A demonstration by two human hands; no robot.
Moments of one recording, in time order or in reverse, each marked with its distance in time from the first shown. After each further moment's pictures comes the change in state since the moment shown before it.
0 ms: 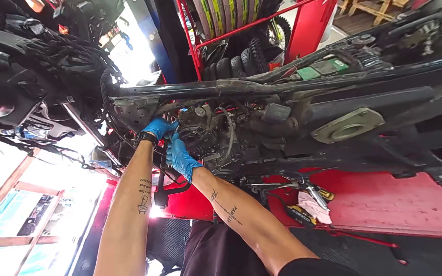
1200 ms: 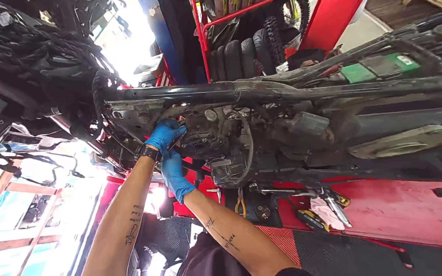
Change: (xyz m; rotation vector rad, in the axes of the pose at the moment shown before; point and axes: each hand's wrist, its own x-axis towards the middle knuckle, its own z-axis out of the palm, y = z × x) left_hand 0.024 -0.037 -0.006 -0.096 -0.044 0.184; right_hand 0.043 0.061 0.040 -0.341 0.135 -0.501
